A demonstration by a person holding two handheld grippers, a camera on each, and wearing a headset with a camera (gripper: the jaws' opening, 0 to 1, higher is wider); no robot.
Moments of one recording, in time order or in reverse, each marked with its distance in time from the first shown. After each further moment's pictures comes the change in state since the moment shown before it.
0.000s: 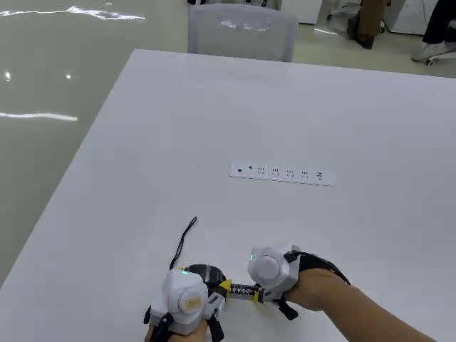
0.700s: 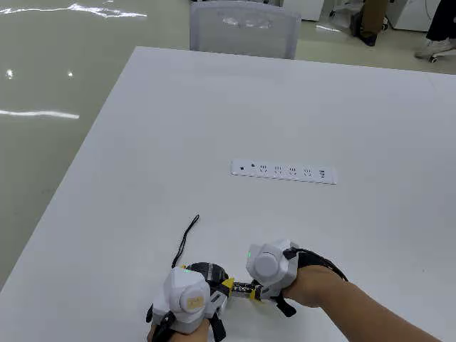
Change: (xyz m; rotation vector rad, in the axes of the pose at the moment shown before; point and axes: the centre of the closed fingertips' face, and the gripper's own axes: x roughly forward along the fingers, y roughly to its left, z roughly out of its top) left arm -0.005 -0.002 0.003 -0.003 -0.003 -0.003; right arm 0.001 0.002 0.013 -0.008 -0.033 0.018
